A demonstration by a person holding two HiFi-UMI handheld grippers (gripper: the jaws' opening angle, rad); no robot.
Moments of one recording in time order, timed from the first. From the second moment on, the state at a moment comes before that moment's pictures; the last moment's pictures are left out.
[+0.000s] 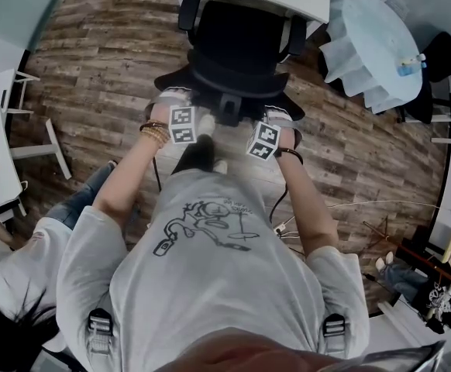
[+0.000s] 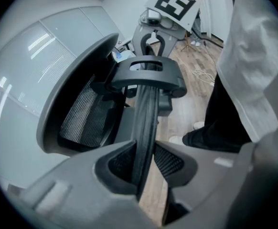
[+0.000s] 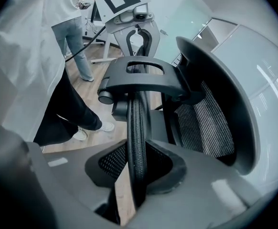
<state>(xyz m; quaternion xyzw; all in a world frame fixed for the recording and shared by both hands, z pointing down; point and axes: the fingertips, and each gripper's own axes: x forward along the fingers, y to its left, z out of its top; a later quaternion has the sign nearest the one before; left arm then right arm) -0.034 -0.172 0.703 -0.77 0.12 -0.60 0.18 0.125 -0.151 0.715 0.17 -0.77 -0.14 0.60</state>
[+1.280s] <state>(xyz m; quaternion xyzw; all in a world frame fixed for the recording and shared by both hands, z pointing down) -0.075 -0.003 0.701 -0.77 0.12 -0.59 0.19 0.082 0.018 0.710 0.19 -0.77 -0.14 0.60</state>
